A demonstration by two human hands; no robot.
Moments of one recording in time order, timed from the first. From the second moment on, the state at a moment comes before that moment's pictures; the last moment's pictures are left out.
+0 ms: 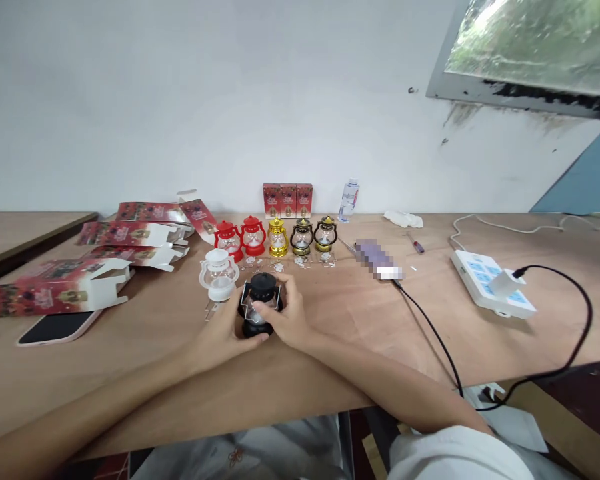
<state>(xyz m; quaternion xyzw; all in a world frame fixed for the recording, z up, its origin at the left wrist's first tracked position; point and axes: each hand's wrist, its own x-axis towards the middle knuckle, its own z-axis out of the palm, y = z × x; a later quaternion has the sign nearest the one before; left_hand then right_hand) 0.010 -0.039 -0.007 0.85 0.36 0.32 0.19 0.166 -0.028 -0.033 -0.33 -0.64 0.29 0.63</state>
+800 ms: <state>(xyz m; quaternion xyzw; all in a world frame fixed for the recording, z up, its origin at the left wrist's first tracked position) -0.018 -0.028 0.001 0.79 0.43 0.45 0.04 0.173 -0.030 -0.016 -0.33 -0.78 -0.02 0.53</state>
